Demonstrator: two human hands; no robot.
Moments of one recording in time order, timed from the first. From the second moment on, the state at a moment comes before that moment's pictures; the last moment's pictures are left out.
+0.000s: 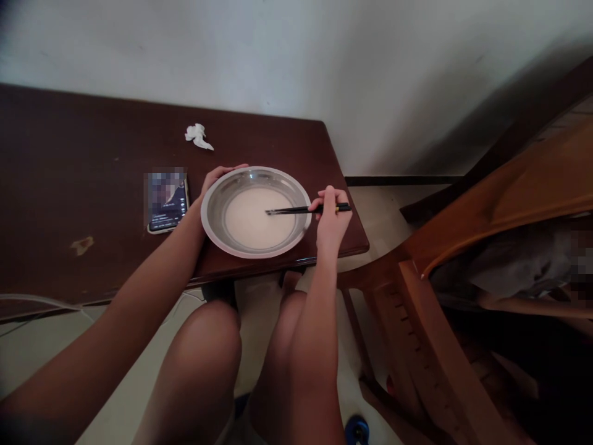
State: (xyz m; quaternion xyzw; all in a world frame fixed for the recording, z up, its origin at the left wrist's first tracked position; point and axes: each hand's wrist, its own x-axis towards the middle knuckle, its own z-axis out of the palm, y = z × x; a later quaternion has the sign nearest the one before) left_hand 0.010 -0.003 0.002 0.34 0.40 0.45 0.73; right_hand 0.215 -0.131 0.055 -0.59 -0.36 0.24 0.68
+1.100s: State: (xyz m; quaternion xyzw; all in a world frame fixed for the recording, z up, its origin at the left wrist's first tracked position) left_hand 0.004 0.012 -0.019 0.33 0.37 0.45 0.74; right_hand 0.220 -0.130 0.052 -0.57 -0.40 0.28 0.66
